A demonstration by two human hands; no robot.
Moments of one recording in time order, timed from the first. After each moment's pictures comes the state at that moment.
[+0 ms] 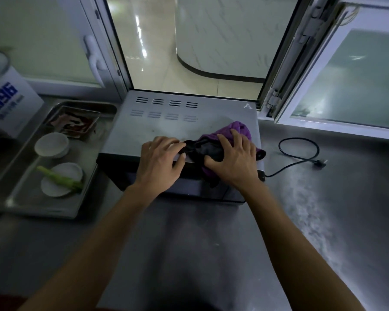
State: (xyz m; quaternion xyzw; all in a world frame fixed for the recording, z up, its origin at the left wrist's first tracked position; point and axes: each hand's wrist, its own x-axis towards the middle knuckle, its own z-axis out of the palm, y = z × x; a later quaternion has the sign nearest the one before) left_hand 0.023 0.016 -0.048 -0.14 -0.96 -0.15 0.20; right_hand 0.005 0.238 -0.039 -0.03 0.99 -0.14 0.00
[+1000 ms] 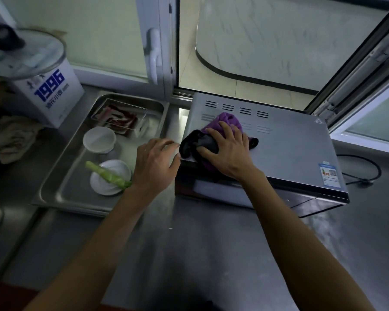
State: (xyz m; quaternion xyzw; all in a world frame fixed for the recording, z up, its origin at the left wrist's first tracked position) left_hand 0.013 -0.195 -0.072 -0.08 -0.94 -0.22 0.25; right_hand -0.049 0.021 -0.044 -0.14 0.98 -0.11 0.01
